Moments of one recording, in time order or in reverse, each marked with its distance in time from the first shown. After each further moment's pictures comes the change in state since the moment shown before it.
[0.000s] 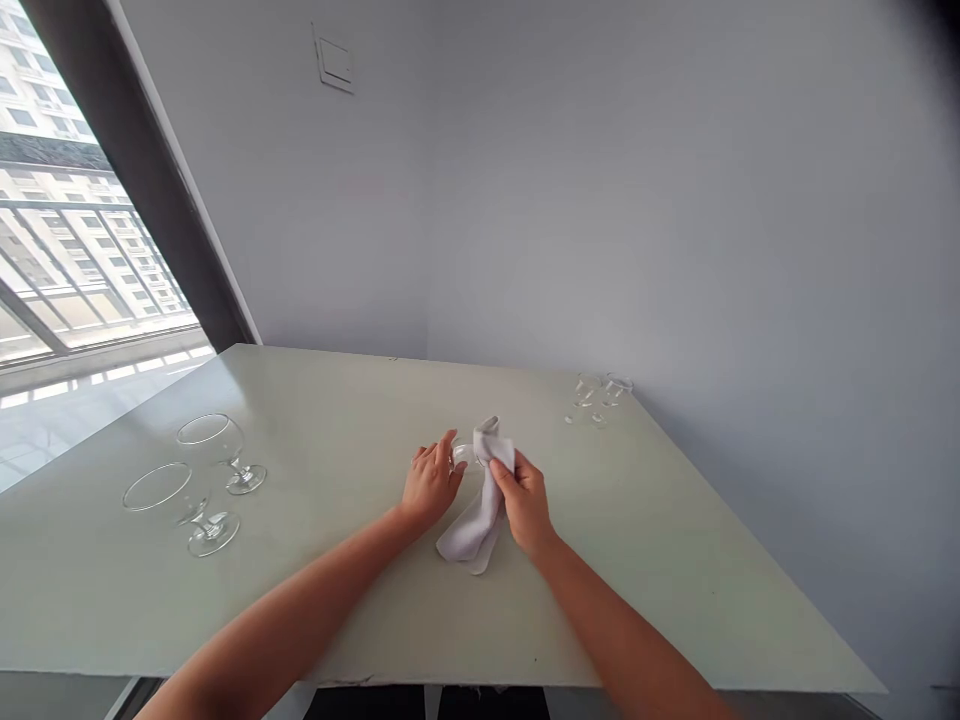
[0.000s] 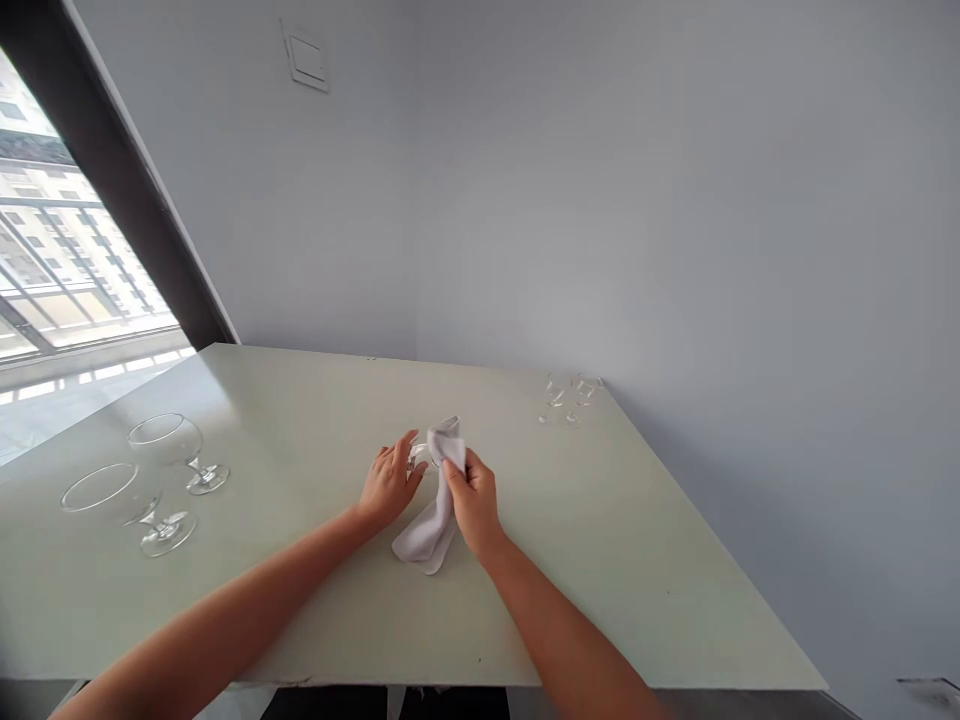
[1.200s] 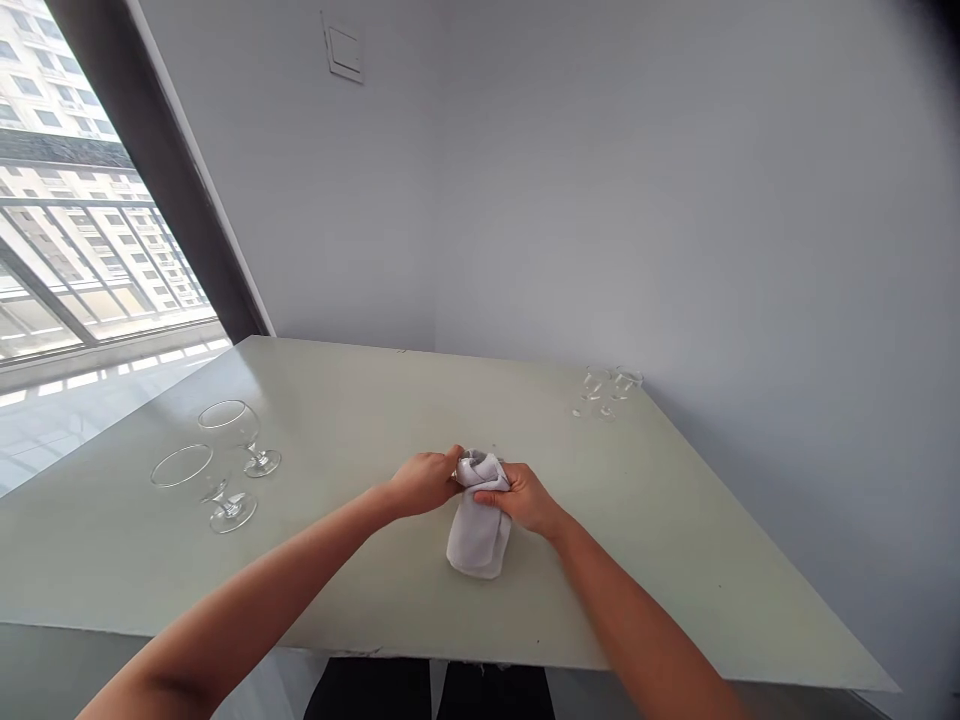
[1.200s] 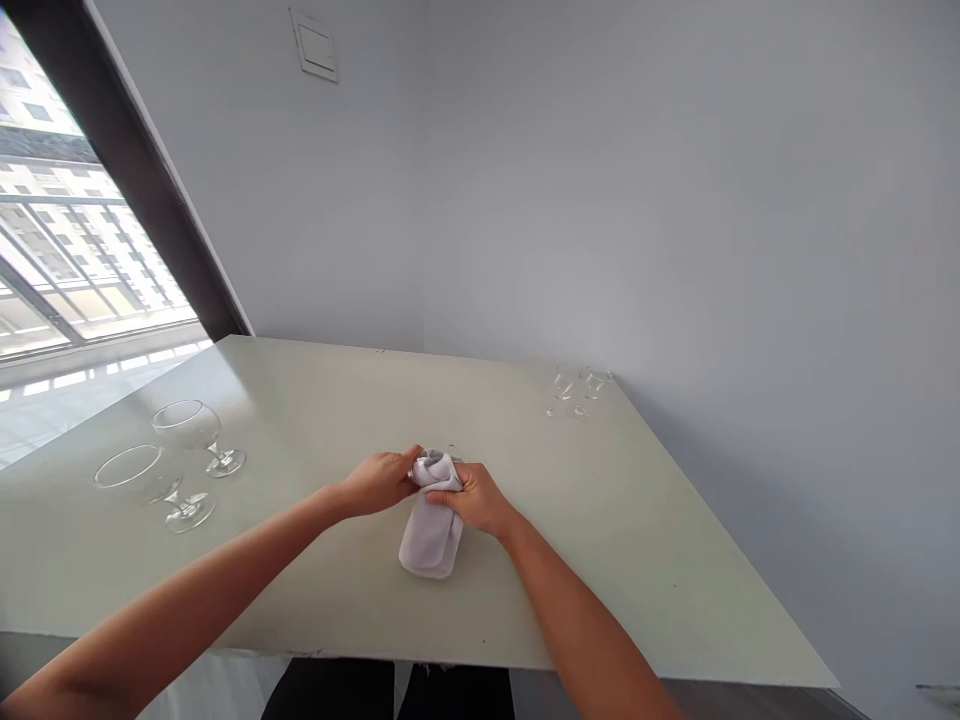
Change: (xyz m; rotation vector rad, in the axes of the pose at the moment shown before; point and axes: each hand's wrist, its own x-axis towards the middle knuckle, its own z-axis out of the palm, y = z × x) left_hand -0.005 0.009 -0.051 0.118 -0.501 0.167; right_hand 0.005 0.004 -0.019 0.002 -0.581 0.142
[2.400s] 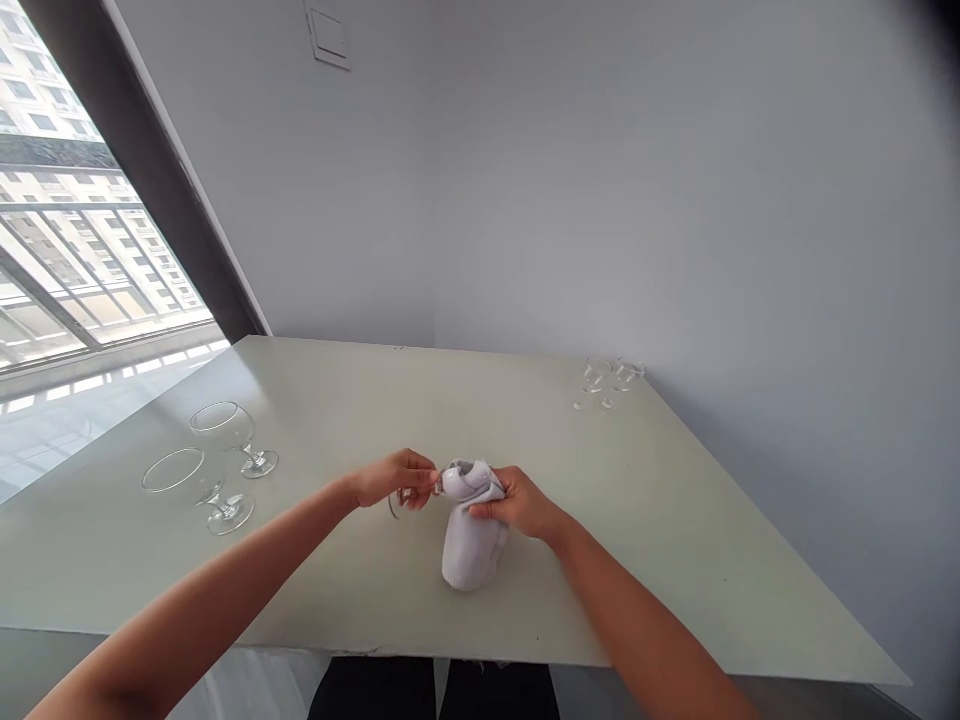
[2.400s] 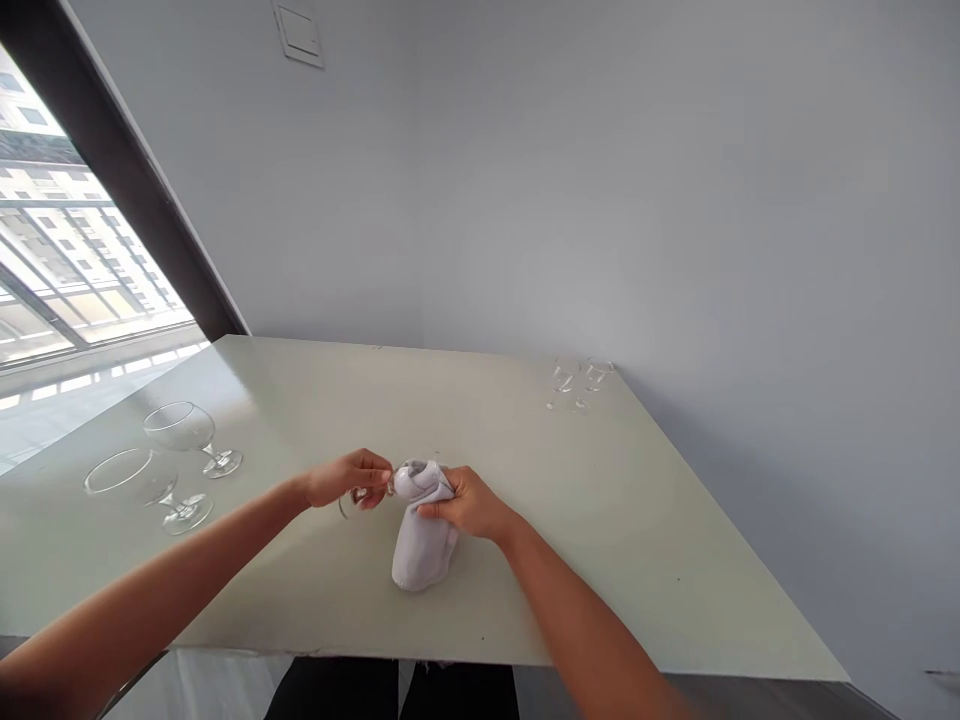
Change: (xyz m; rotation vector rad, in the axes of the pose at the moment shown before) left_hand -0.017 -0.035 -0.025 -0.686 -0.367 -0.052; right_hand -0.005 -0.007 0.004 0.115 -0.155 0.057
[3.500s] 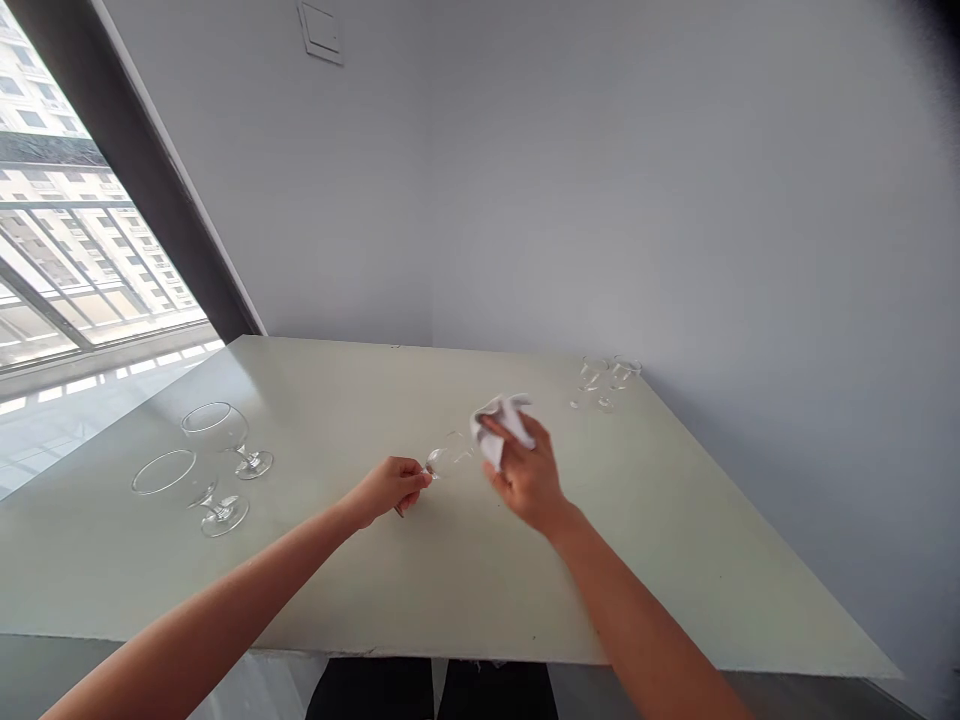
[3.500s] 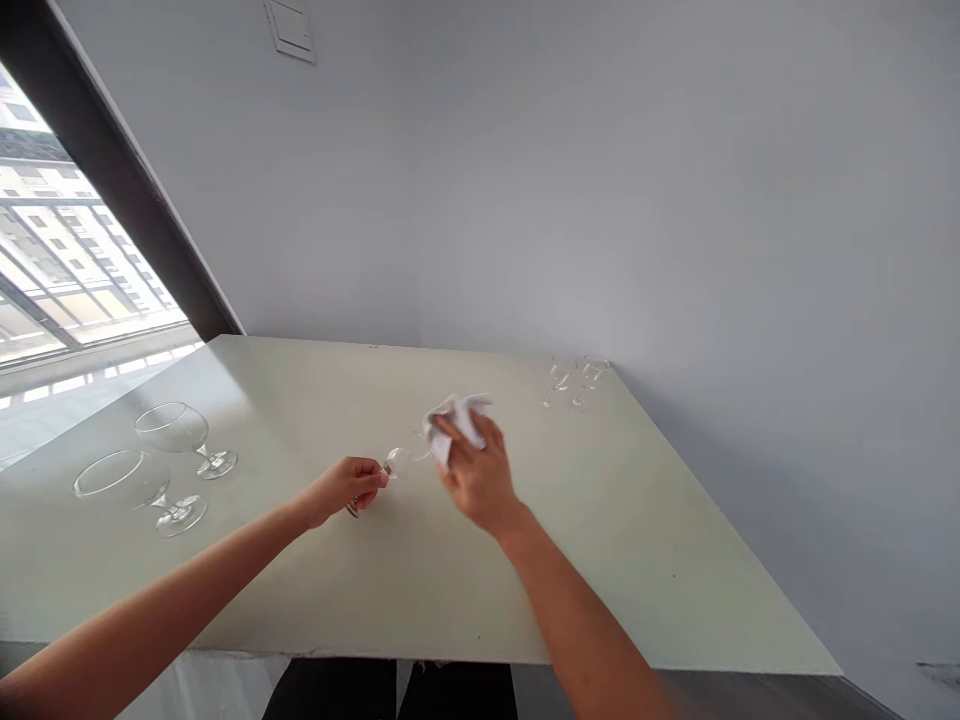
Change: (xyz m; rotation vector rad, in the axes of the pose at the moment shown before) left_hand 0.000 -0.010 0.027 -0.320 0.307 -0.301; right_hand 0.001 -0.002 -0.020 -1.259 0.466 -0.637
